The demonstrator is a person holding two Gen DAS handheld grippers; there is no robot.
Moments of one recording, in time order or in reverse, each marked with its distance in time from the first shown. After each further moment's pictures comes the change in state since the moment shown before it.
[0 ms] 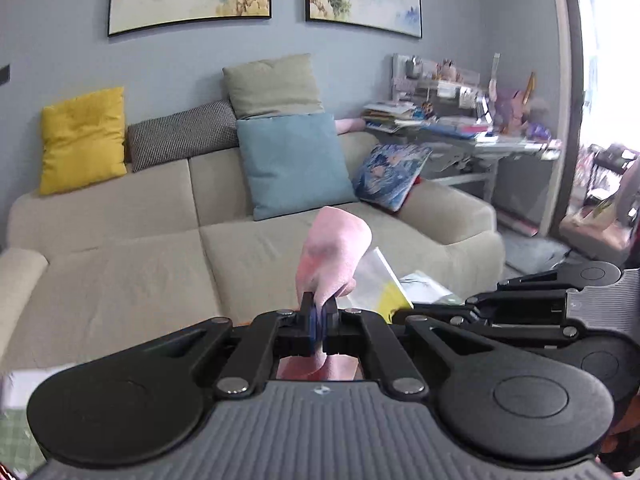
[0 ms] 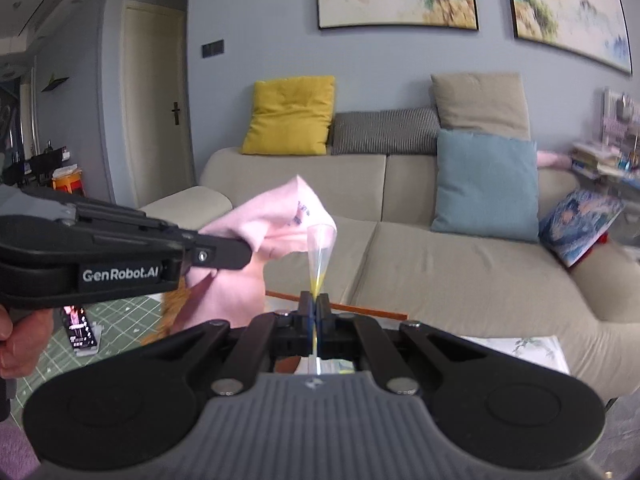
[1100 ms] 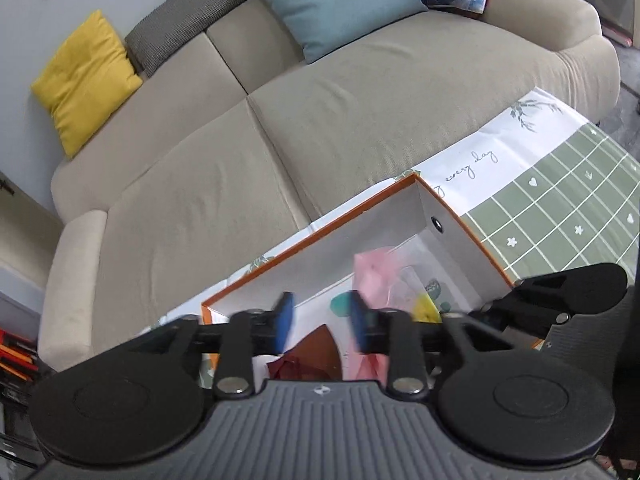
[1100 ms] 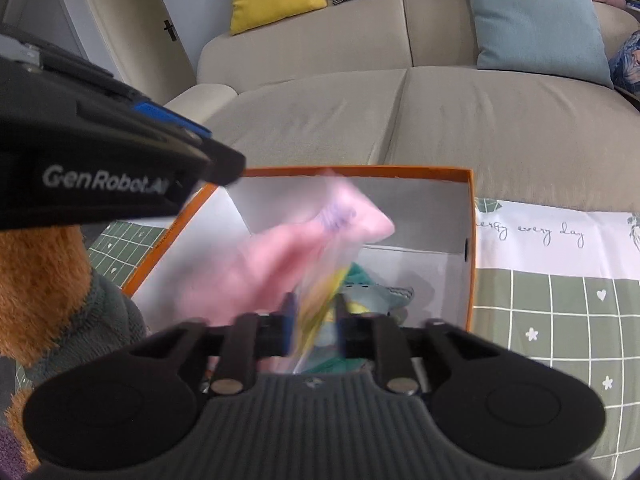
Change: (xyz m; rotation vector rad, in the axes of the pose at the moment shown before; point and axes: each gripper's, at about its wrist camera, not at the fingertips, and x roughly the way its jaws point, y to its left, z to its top) left arm 0.202 0.002 -0.011 0.231 0.544 0.301; right arm 0.243 -0.063 -0.078 0.178 0.384 0.162
